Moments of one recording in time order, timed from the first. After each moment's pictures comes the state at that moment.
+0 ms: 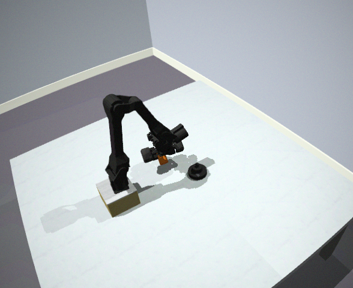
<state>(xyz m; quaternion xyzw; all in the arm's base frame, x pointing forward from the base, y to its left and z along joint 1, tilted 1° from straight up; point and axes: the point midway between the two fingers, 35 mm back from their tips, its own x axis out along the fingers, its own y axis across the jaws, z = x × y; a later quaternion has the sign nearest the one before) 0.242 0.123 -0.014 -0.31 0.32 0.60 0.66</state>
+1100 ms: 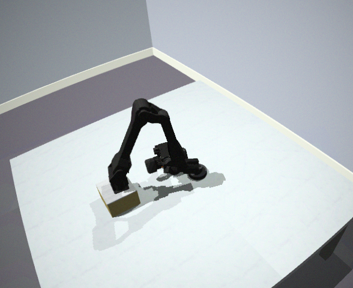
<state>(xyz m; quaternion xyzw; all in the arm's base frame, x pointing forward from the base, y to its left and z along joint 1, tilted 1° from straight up) 0.238 0.089 -0.019 -0.15 0.14 0.66 0.72</state>
